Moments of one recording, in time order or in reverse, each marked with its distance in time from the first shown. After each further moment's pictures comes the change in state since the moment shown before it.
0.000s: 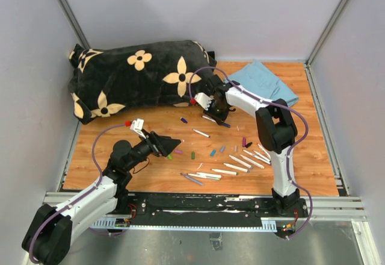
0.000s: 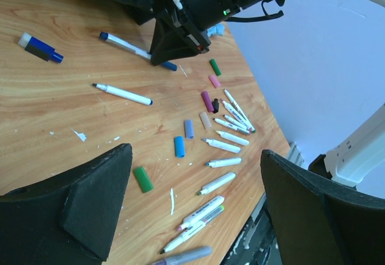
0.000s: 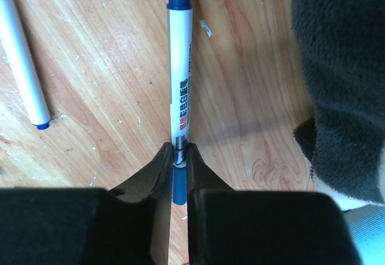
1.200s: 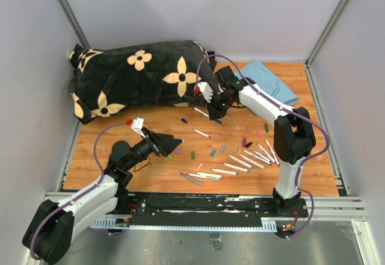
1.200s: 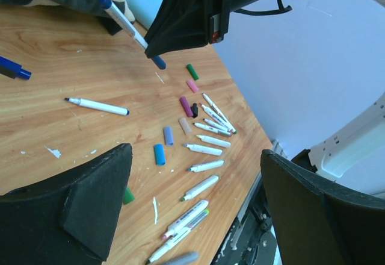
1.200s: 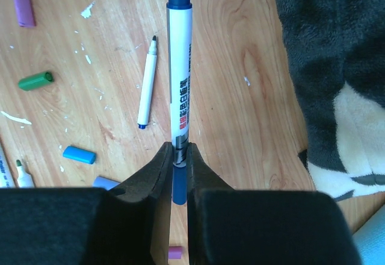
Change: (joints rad) left arm 0.000 0.045 -0.004 0.127 0.060 -0.026; right arm -0.031 -0.225 -0.103 0.090 -0.337 -0.004
